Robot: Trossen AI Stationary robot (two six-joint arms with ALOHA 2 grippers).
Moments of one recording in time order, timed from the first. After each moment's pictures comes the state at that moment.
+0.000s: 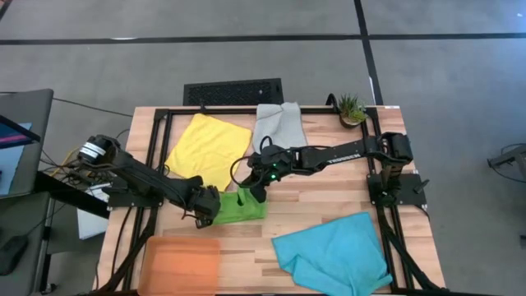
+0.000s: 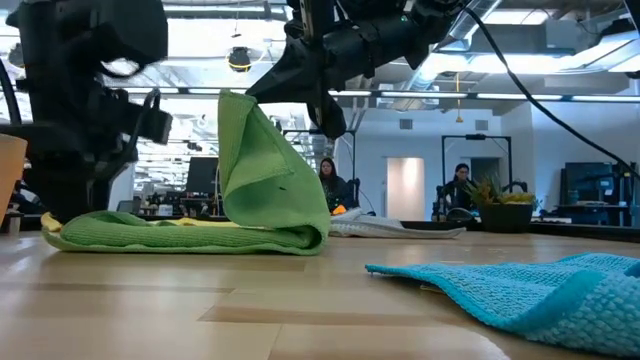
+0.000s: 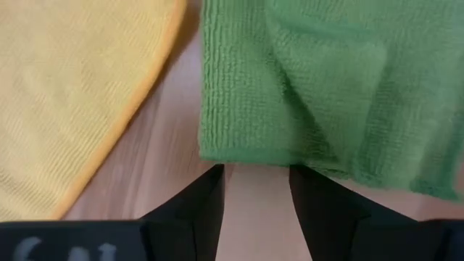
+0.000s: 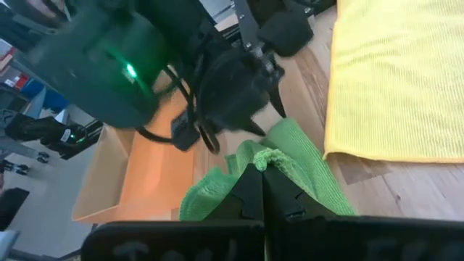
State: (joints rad) left arm -0.34 1.48 0.70 -0.67 -0.19 -0.64; right arm -0.01 1.87 1.26 0.11 -0.26 0.46
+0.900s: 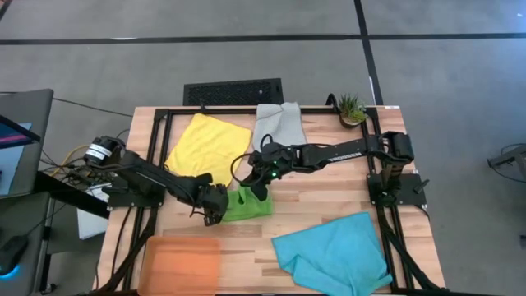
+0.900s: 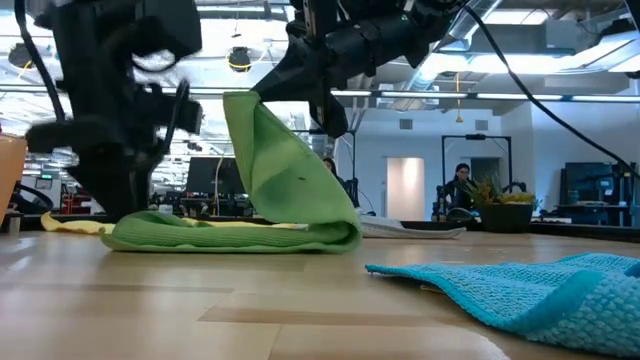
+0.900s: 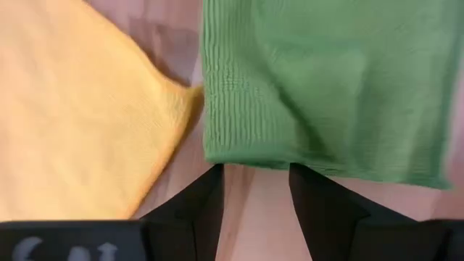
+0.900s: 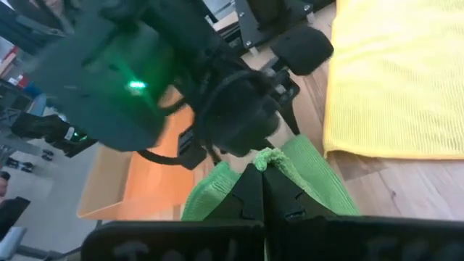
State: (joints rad) left arm -0.30 1.53 0.77 -0.62 -0.24 -0.52; right arm -0.02 1.86 1.27 0.08 -0.29 0.46
